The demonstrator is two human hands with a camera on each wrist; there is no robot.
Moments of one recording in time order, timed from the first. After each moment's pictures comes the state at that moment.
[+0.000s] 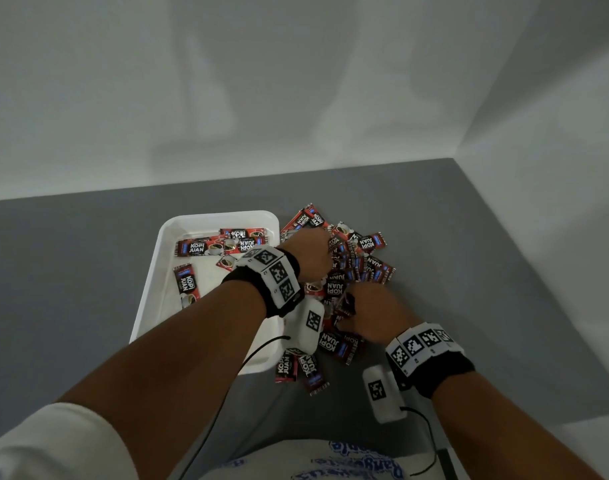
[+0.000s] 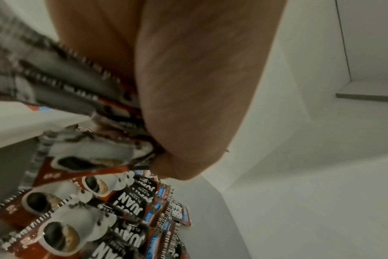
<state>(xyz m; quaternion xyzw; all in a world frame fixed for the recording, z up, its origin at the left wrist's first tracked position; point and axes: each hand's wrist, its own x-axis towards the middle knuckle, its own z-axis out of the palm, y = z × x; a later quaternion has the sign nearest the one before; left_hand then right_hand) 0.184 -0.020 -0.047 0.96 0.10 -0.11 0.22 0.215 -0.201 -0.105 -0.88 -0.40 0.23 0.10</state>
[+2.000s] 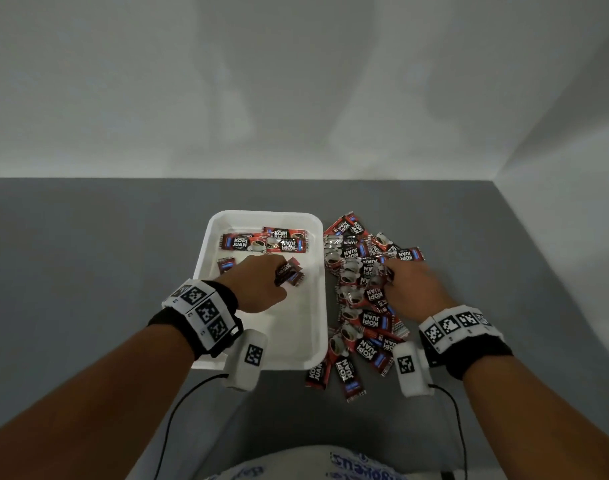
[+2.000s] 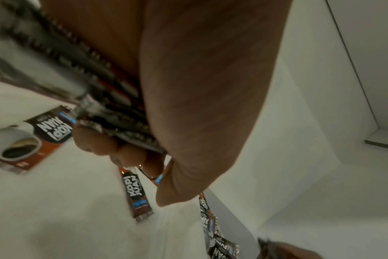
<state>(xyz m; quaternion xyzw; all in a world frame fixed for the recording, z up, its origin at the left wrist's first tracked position) 0.049 0.065 -0.043 0.93 0.23 -0.14 0.26 0.231 -0.164 -0.071 -0.92 -0.33 0.17 0.12</state>
